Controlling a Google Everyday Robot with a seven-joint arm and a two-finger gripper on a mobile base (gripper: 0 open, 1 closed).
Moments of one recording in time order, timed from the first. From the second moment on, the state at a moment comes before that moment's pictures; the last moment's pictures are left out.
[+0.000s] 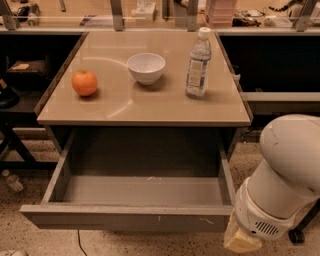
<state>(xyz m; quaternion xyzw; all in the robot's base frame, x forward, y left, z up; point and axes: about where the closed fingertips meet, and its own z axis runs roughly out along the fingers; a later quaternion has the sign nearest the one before) 0.281 -0.157 0.746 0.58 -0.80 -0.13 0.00</state>
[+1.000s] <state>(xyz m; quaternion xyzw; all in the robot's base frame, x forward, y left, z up) 0.315 -0.120 0.678 0.60 -0.79 -0.13 -0.01</state>
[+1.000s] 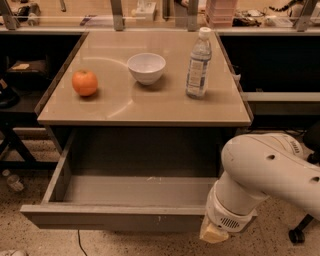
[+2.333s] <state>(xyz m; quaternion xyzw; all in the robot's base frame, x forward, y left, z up) 0.316 -0.118 0.676 0.60 -0.79 -0.13 -0.01</state>
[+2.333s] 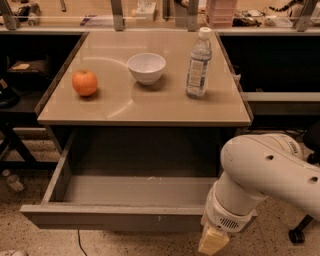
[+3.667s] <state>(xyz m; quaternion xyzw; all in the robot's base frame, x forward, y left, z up) 0.316 -0.118 0.676 0.60 -0.79 -0.13 -0.01</state>
